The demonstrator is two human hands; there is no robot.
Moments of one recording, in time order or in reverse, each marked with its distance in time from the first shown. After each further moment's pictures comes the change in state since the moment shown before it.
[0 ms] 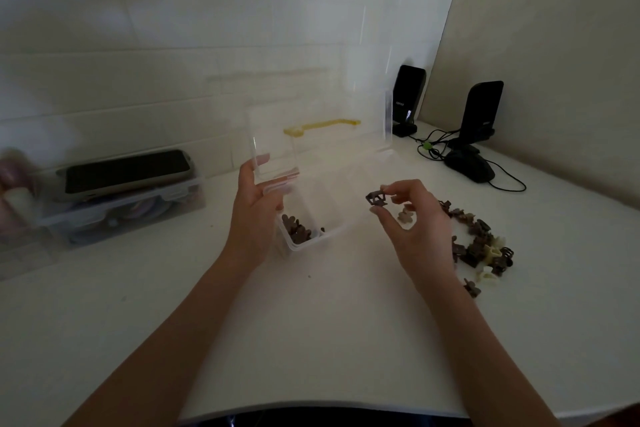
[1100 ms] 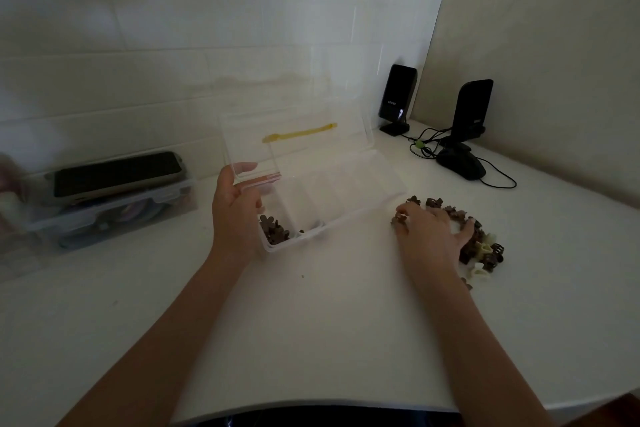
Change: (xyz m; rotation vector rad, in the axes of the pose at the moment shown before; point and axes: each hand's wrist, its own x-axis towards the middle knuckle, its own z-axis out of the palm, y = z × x) left_hand 0.002 0.000 -0.004 0.009 0.162 -0.018; right_hand 0.004 0.035 -0.002 -0.660 -0.212 0.364
